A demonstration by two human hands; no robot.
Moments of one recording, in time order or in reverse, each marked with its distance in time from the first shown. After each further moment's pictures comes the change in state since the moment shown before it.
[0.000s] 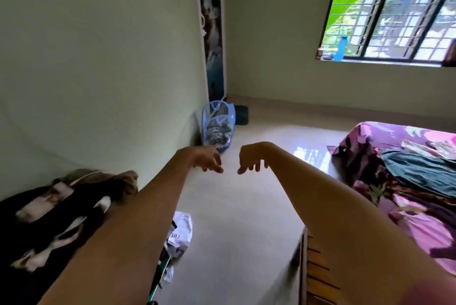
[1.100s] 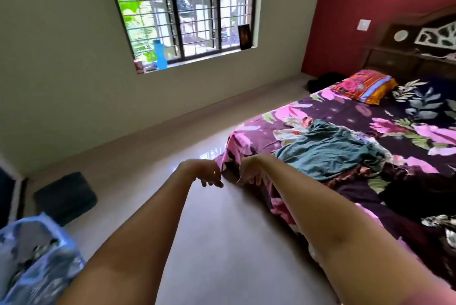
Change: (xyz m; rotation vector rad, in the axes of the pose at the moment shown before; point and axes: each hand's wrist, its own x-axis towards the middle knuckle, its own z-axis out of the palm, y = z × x) left_hand 0.612 0.342 -0.203 0.588 -0.345 0.722; right_hand 0.277 0.445 -0.280 0.571 0.086 0.689
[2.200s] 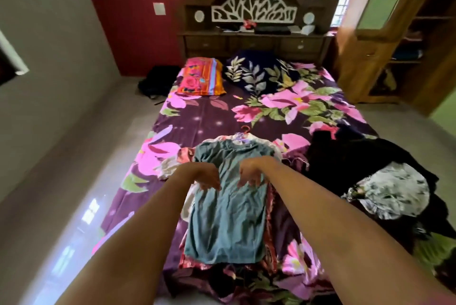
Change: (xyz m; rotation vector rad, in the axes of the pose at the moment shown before) left_hand 0.522 0.313 -0.265 0.613 -0.315 0.777; right_hand 0.198 0.413 -0.260 0.666 0.104 0.597
